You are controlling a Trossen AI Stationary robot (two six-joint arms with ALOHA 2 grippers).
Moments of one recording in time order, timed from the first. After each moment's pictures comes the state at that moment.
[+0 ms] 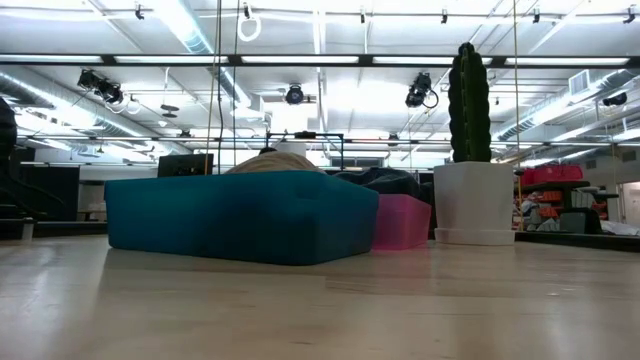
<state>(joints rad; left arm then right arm) -0.13 1.30 1.37 -0.02 -0.39 -1.34 -0.14 1.26 1.09 0.95 -0.30 0.90</state>
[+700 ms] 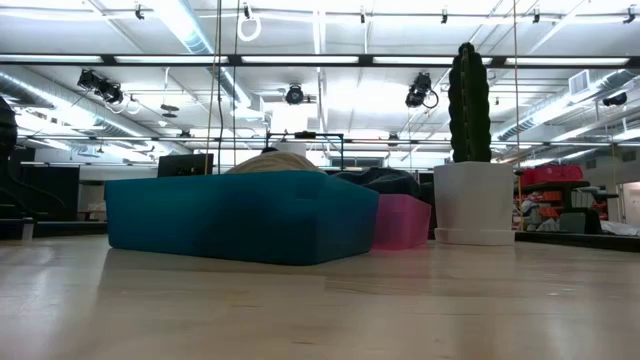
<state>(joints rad) -0.11 1.31 1.37 0.00 -0.37 -1.22 -0.14 1.26 1.08 0.86 -0.31 0.90</state>
